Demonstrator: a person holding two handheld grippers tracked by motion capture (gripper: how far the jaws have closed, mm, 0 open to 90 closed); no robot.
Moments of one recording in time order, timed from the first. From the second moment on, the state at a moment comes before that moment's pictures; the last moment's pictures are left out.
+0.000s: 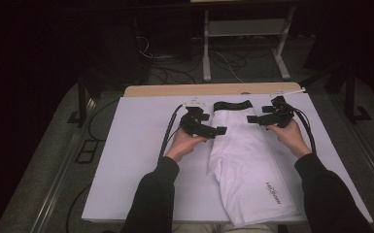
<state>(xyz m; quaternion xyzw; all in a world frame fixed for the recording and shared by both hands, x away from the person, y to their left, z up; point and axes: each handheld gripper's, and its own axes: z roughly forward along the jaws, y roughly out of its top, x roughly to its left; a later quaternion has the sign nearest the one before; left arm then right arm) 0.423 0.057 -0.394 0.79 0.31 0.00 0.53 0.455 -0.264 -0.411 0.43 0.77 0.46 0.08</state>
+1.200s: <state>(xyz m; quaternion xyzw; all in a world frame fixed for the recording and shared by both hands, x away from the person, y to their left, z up) 0.486 0.052 -0.439 0.77 0.40 -0.04 0.49 0.476 -0.276 -0.428 0.46 0.77 0.43 0.04</state>
